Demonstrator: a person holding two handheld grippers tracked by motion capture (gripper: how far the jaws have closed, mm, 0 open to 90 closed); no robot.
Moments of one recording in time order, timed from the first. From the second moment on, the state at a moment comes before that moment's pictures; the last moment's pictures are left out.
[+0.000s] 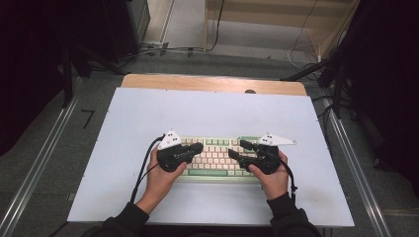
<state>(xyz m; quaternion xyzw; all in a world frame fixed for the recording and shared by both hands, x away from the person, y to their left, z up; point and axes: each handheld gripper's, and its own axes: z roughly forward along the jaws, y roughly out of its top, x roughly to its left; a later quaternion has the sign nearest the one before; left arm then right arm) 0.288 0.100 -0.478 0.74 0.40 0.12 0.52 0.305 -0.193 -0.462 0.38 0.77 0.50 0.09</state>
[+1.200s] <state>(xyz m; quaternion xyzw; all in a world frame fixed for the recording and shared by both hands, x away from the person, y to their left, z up) 0.304 0.099 -0.469 0.75 0.42 0.11 0.50 0.305 -0.195 -0.465 0.38 0.78 0.49 0.09</state>
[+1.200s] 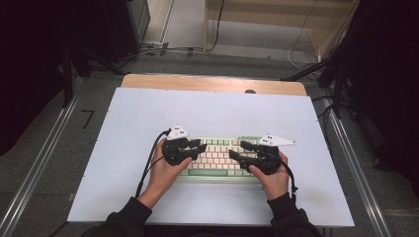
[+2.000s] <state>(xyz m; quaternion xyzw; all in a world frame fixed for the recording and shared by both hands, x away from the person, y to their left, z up) 0.287 0.130 -0.468 0.71 0.43 0.16 0.53 0.302 -0.200 -0.465 0.38 0.78 0.49 0.10</state>
